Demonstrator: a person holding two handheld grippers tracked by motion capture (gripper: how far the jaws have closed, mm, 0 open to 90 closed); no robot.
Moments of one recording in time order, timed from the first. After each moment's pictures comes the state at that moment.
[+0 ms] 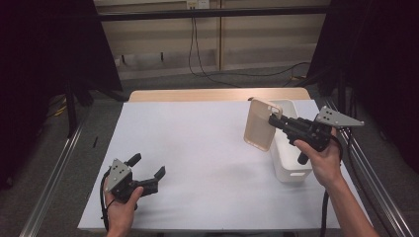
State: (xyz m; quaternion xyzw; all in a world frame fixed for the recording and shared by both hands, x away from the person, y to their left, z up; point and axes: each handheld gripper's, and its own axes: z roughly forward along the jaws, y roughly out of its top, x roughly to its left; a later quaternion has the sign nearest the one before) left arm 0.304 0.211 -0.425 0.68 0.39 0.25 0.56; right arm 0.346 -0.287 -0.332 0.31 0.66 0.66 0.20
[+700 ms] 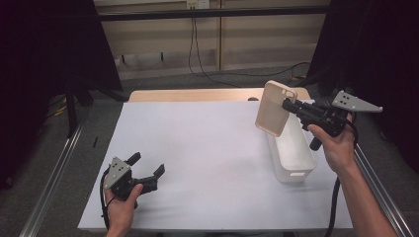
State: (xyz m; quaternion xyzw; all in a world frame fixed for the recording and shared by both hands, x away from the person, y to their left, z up) left arm 0.309 0.214 -0.427 0.68 0.40 0.25 0.56; right arm 0.365 -0.319 -0.308 0.31 0.65 0.65 0.23
